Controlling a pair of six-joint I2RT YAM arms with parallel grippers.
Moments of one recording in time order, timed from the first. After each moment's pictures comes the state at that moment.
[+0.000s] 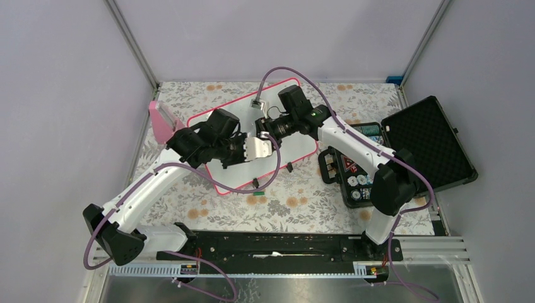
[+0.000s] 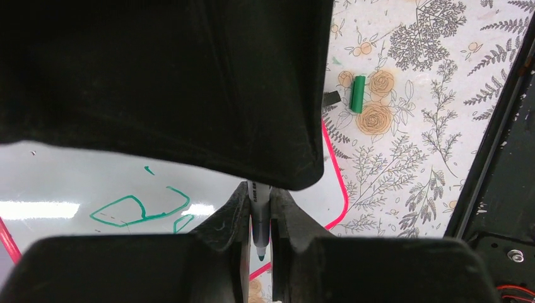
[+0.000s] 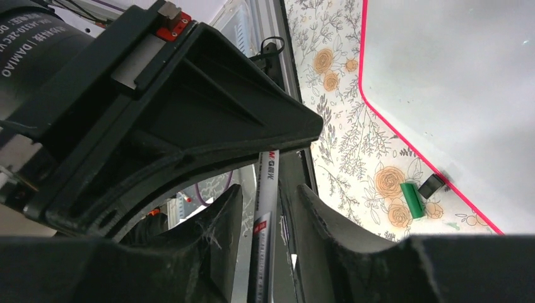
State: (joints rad) left arm -0.67 1.24 1.33 -1.00 0.21 0.80; right arm 0.69 1.77 1.57 -0.54 -1.00 0.27
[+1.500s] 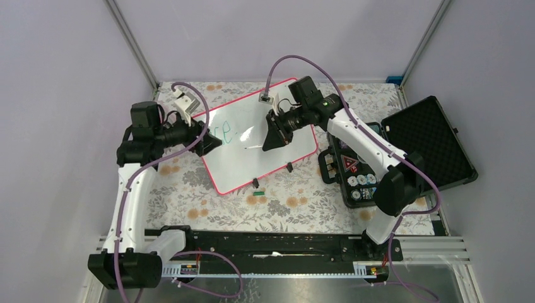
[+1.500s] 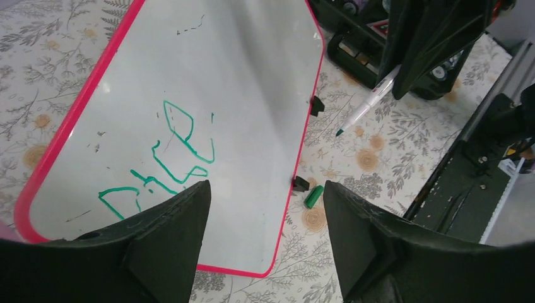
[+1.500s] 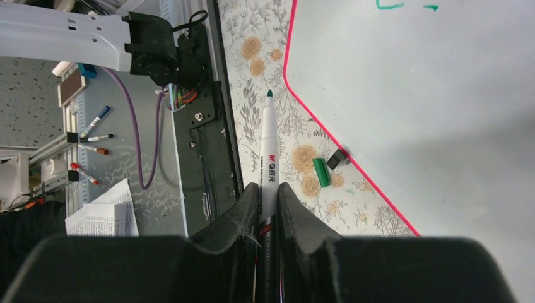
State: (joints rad) left arm 0.04 1.05 1.18 -0.72 0.85 0.28; right arm 0.63 1.75 1.69 -0.79 -0.87 -0.12
